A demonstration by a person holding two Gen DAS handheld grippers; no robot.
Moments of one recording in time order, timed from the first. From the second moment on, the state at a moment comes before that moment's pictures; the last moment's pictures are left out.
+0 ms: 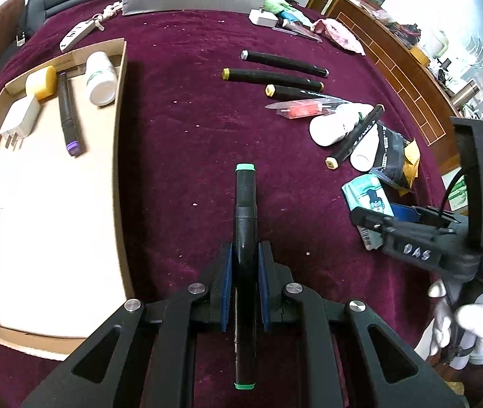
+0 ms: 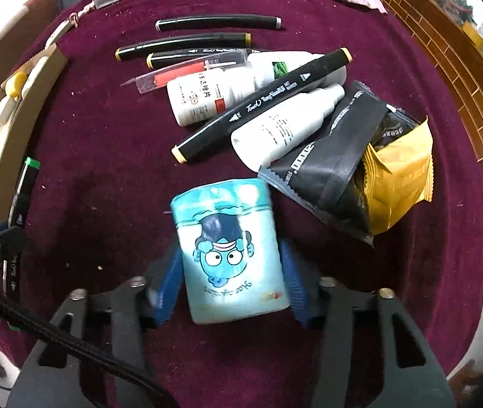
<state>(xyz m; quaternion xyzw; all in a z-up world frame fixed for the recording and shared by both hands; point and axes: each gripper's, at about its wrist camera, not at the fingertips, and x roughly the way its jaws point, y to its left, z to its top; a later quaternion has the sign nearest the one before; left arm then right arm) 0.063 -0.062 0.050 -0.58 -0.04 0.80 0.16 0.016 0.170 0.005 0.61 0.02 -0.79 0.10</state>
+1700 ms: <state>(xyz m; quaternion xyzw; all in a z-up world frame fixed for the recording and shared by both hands) 0.007 -0.268 0.044 -0.54 -0.09 0.83 0.05 -0.027 -0.090 0.049 0.62 -0.08 -0.73 0.28</state>
